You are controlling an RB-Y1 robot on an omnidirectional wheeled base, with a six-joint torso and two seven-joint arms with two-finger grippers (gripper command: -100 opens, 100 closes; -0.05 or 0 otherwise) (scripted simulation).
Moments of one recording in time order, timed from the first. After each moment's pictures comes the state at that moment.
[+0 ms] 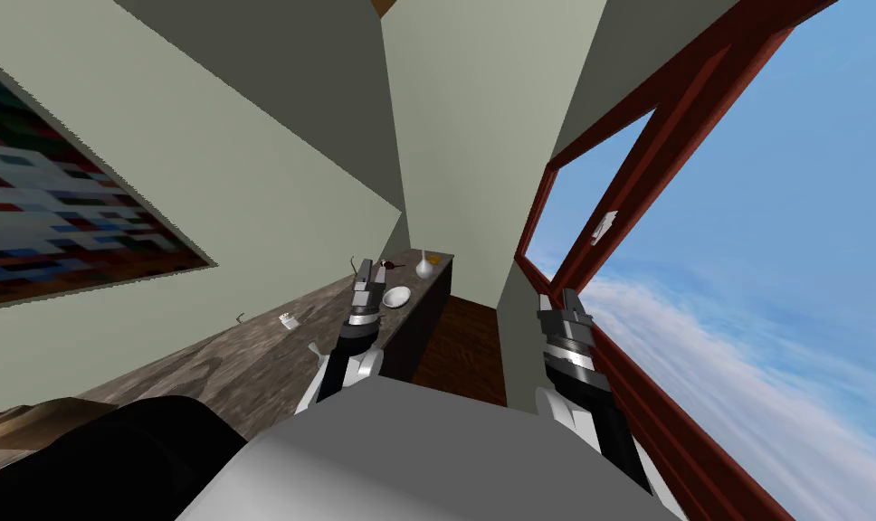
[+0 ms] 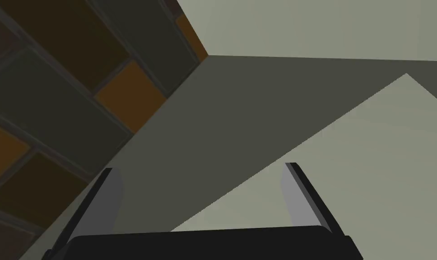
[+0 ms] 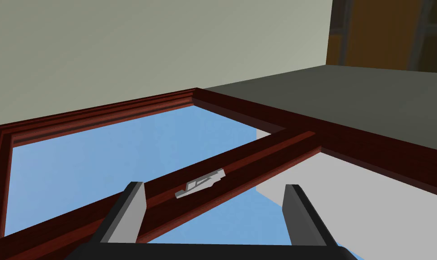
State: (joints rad) left arm 0.49 0.01 -0.03 -2.38 -0.05 -0.52 -0.13; right arm 0.50 0.03 -0.07 -2.25 -0.03 -0.43 -0.06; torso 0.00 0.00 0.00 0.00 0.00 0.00
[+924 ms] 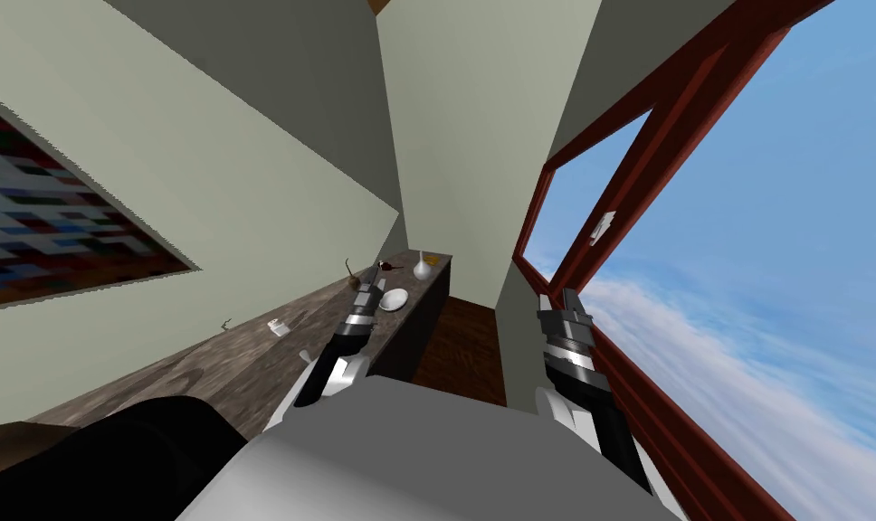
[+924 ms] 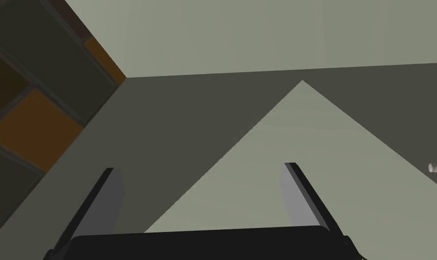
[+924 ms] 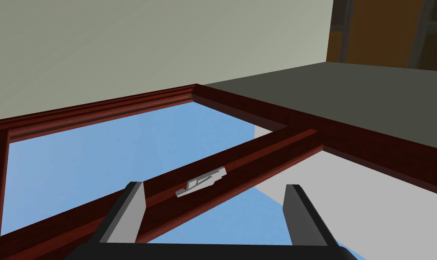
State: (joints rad) left arm 0.55 0.12 0.04 -2.38 0.05 -0.26 -0.09; right arm 0.50 0.03 -0.07 -2.25 -0.03 -0.43 -0.06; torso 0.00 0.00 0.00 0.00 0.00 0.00
